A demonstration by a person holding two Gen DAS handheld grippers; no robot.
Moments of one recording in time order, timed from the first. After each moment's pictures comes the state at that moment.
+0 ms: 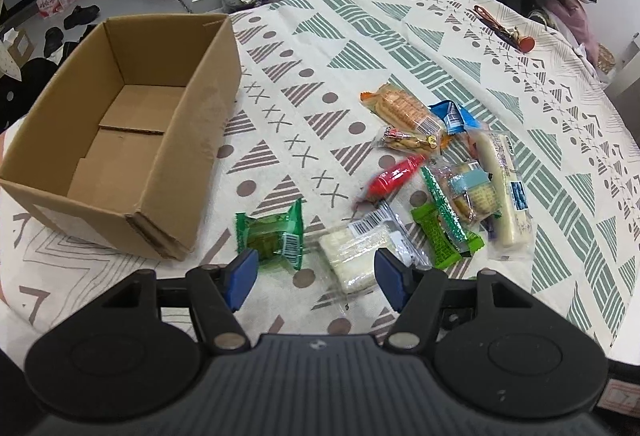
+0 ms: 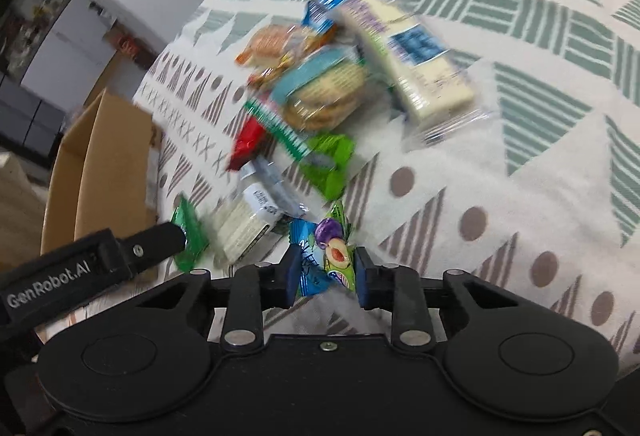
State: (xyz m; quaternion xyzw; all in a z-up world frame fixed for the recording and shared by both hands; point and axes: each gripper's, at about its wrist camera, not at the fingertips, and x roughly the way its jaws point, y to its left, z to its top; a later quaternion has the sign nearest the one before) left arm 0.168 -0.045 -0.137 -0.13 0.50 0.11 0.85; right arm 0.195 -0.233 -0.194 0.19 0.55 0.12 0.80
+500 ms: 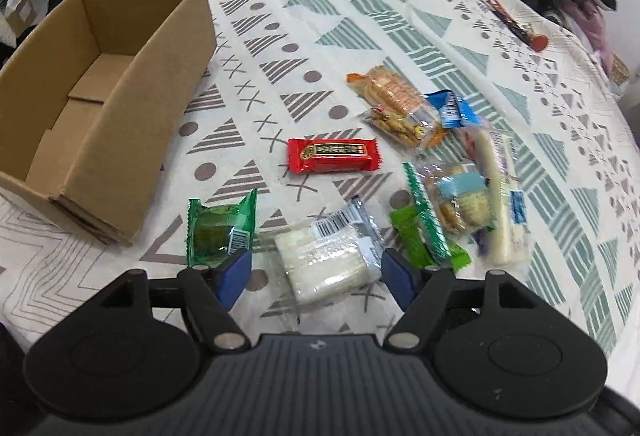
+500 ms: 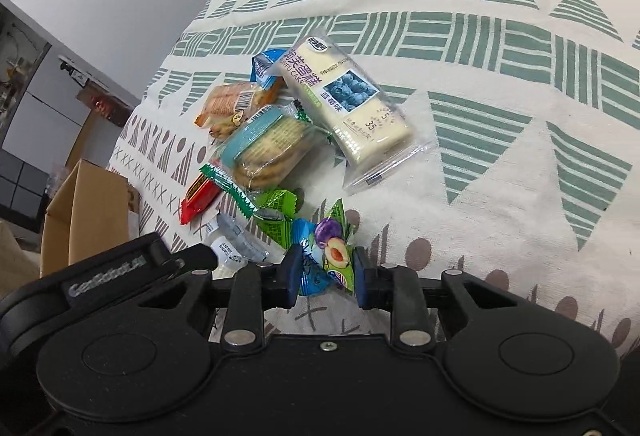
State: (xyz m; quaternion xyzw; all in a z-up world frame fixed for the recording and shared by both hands) left arm 0.196 -0.064 -0.163 -0.17 0.51 0.13 0.83; right arm 0.200 -0.253 -0.193 0.23 0.53 0.07 0.82
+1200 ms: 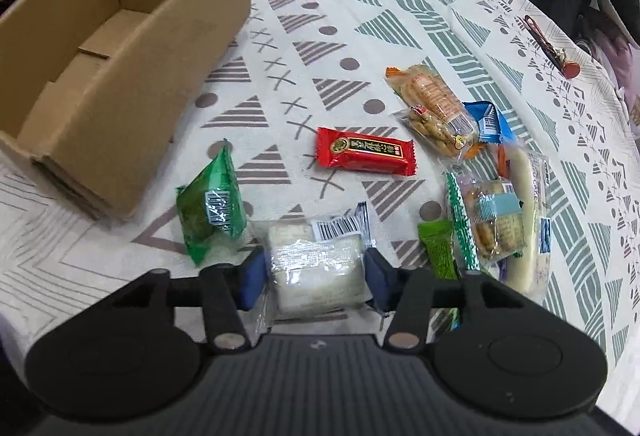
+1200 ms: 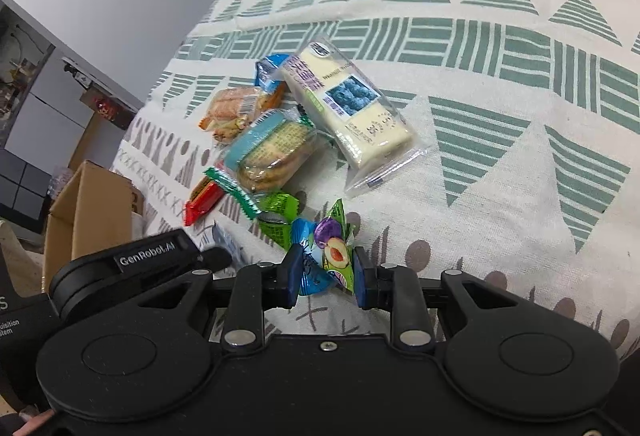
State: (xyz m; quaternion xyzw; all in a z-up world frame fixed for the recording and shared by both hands) left arm 0.196 -0.046 -0.180 -0.22 0.51 0.16 0.81; right arm 0.194 -0.255 -0.186 0.23 0.51 0.07 0.82
